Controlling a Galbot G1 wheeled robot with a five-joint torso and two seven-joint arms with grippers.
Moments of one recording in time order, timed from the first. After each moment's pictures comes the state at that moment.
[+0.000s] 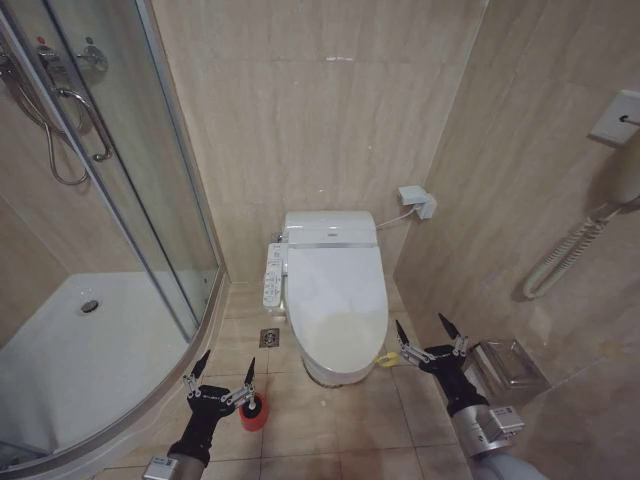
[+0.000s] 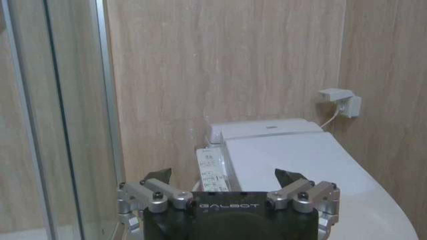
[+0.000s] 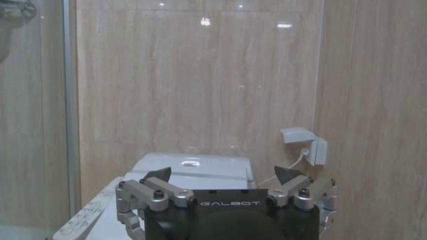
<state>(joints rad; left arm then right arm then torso) 1.74 -1.42 -0.54 -2.15 -0.07 -0.11 0.11 -1.62 1.44 0.70 2.16 0.17 0.07 -0.17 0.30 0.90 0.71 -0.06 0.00</state>
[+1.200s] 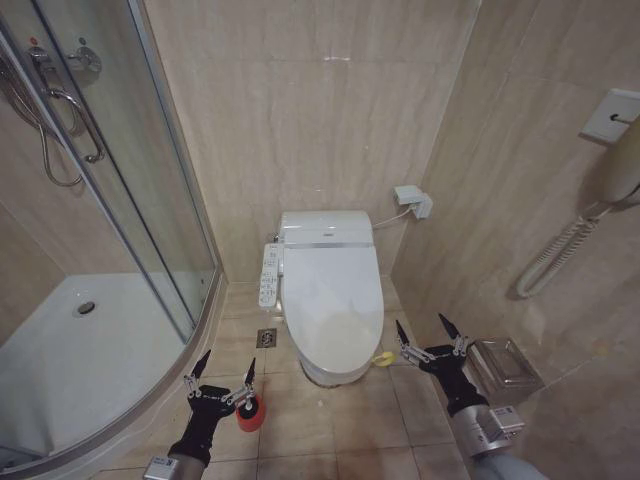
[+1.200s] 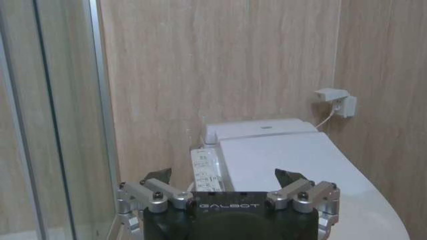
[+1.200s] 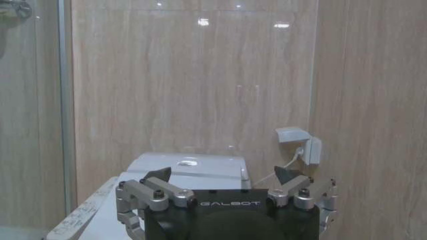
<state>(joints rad) 1.74 -1.42 -0.54 -2.15 -0.07 -0.11 0.11 -1.62 1.44 0.70 2.16 0.17 0.07 -0.17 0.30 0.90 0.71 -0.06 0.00</state>
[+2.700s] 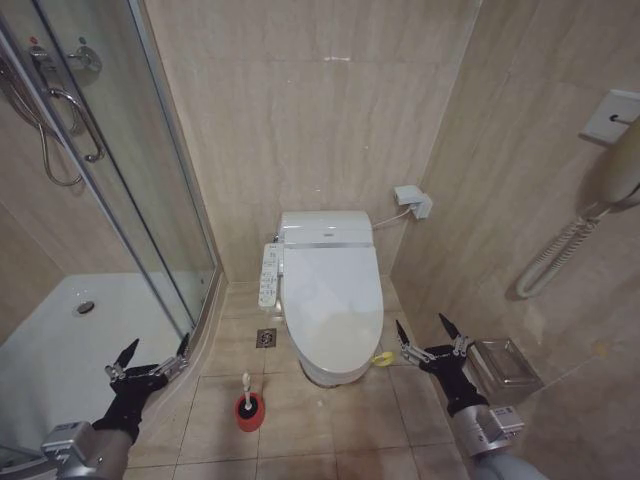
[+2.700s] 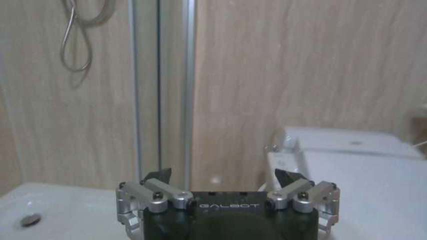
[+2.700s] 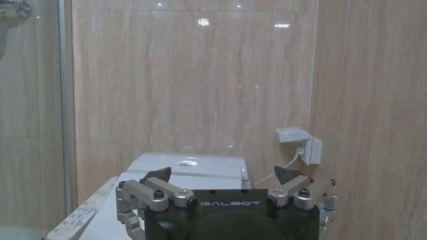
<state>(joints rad) 1.71 -1.26 -0.80 -2.25 -0.47 0.16 -0.07 -1.62 1.44 0.70 2.16 0.17 0.07 -0.17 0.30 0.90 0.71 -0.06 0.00</state>
